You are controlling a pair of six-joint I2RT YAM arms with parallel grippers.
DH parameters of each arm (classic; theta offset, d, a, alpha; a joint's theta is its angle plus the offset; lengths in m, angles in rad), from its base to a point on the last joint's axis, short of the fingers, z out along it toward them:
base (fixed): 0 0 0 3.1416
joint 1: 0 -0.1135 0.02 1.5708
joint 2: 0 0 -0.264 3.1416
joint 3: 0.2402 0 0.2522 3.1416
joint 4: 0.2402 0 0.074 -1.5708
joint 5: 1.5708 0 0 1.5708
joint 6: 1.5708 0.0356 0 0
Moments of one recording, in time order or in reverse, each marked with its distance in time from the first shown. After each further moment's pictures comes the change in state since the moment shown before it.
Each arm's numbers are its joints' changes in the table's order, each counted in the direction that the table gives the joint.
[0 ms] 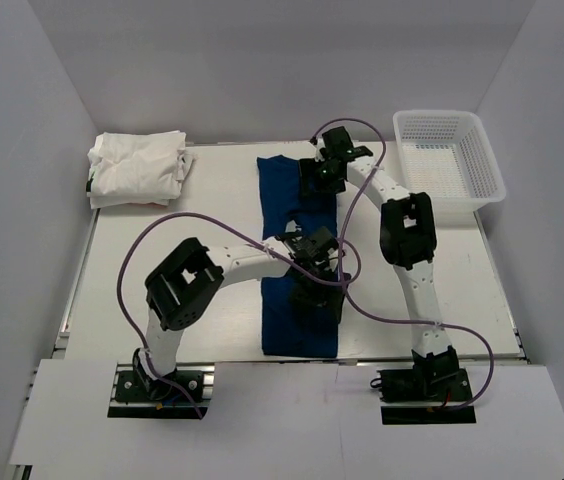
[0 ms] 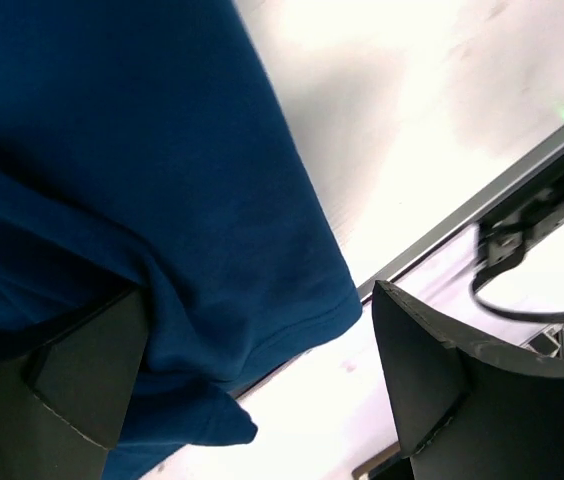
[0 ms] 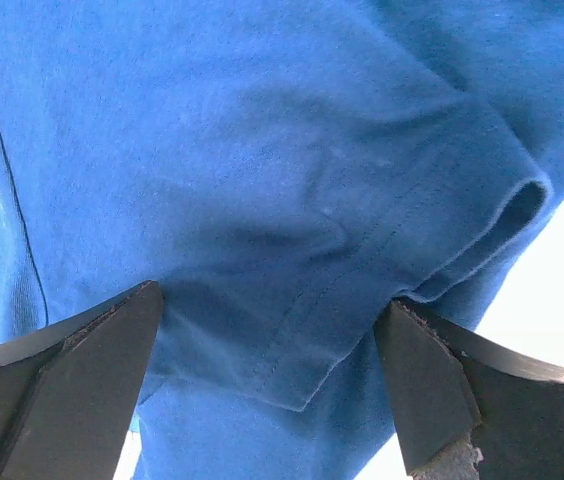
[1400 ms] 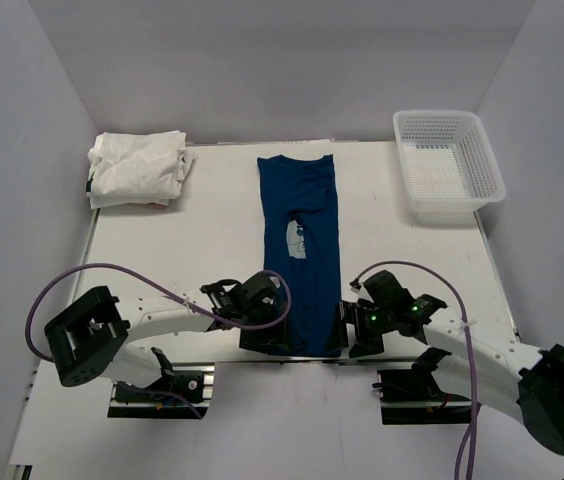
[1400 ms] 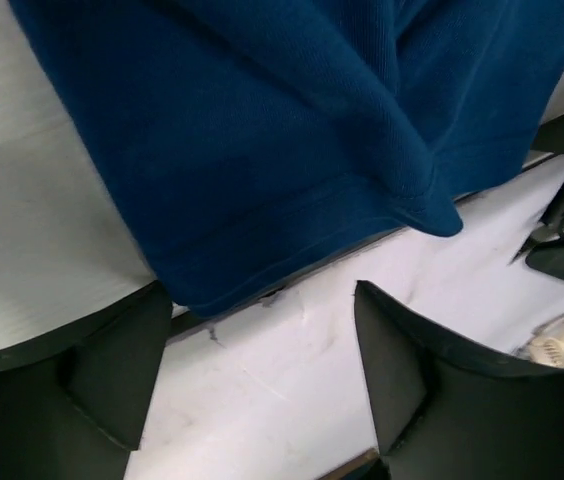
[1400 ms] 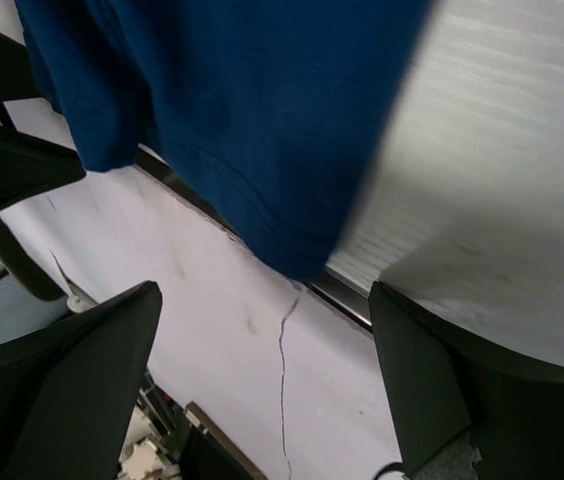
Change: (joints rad) left arm 0.055 -0.608 -0.740 -0.262 -0.160 -0.425; right arm -0.312 -1.561 -1.838 -0.187 -0.256 0.598
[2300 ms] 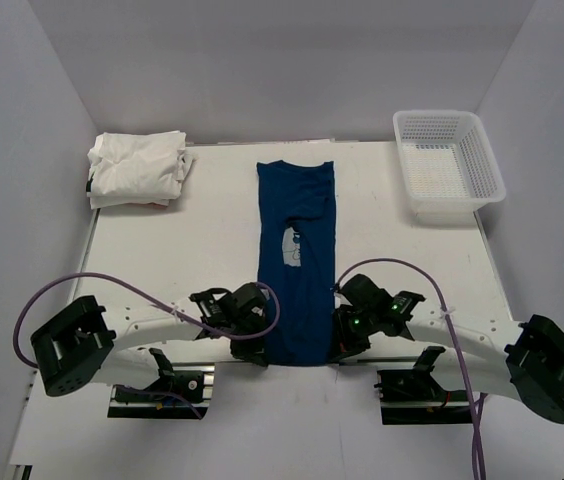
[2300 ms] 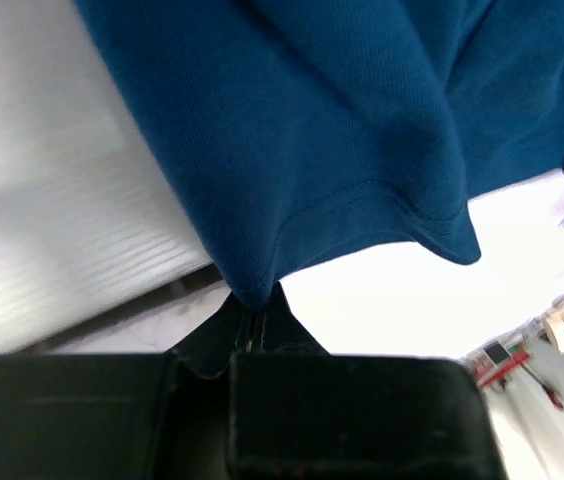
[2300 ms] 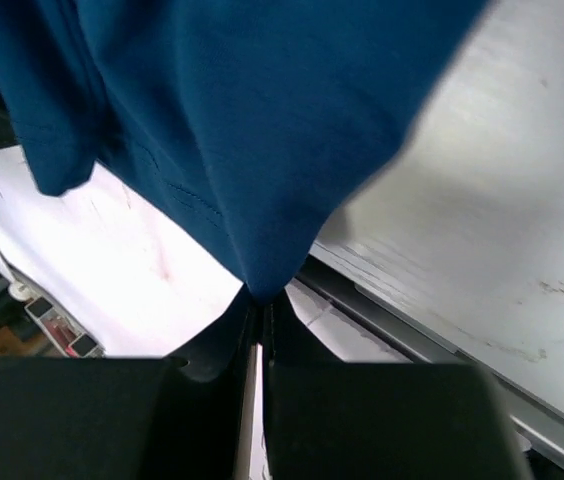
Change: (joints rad) left arm 0.004 -0.096 -0.108 0.042 0.070 -0.013; right arm -0.200 0.181 0.084 -0.063 0.090 0.043
